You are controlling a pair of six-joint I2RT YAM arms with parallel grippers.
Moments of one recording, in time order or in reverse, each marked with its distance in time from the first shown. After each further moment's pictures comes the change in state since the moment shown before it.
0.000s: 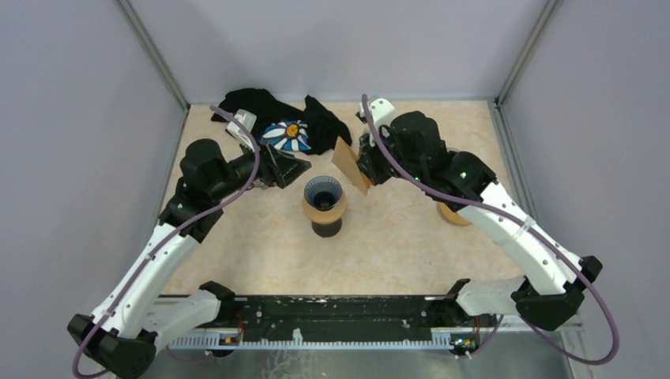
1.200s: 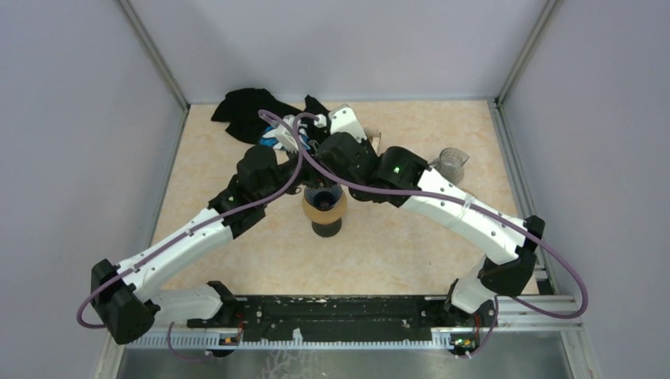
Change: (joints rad) left arm -0.323 0.203 -0.020 0.225 -0.319 -0.264; right arm 0.297 0.321 0.298 -0.352 0.866 0.143
